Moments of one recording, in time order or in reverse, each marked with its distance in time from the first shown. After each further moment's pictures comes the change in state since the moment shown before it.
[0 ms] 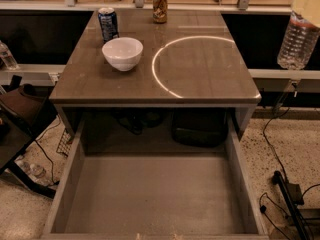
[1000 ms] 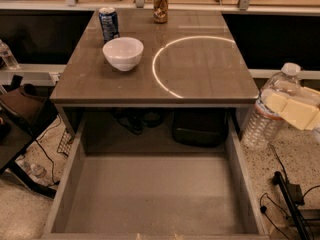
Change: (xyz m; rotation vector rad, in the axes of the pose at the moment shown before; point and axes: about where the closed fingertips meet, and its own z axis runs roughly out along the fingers) arm 0.129 0.097 -0.101 -0.447 0.013 0.194
